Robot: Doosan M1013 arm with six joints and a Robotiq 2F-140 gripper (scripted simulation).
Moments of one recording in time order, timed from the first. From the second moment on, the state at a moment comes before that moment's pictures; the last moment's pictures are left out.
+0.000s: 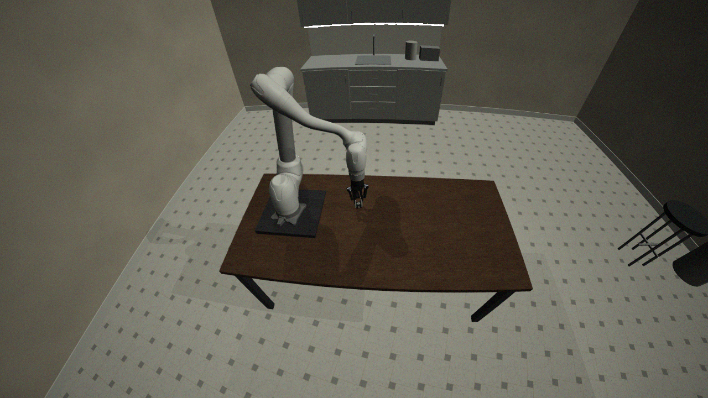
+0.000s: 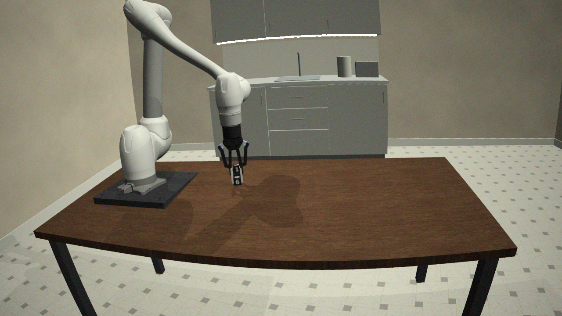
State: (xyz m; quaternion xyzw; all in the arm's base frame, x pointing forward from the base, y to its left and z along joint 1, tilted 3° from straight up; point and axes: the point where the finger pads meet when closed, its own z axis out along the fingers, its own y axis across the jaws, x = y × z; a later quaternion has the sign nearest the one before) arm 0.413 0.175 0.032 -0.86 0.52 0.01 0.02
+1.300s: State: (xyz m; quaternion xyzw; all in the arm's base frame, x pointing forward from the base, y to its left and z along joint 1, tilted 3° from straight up) arm 0.413 0.175 0.032 -0.86 0.52 0.01 0.02
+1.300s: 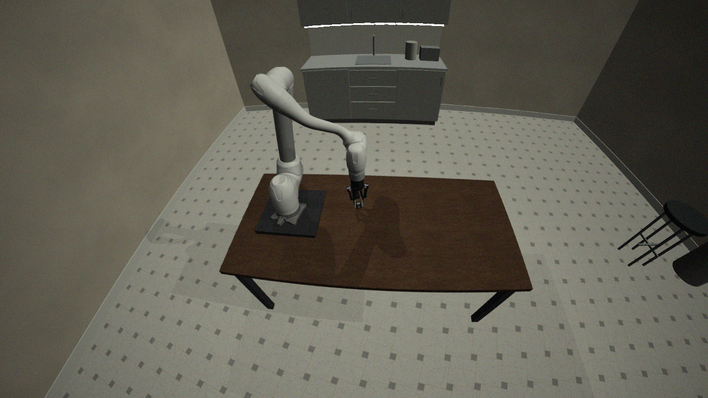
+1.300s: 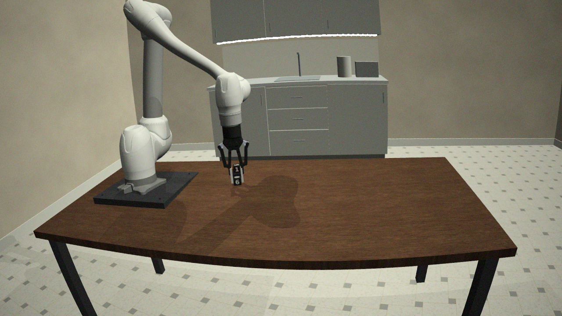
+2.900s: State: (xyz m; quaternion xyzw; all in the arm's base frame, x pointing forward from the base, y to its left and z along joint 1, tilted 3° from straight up) arm 0.413 0.170 0.122 -0.86 0.52 0.01 0.02
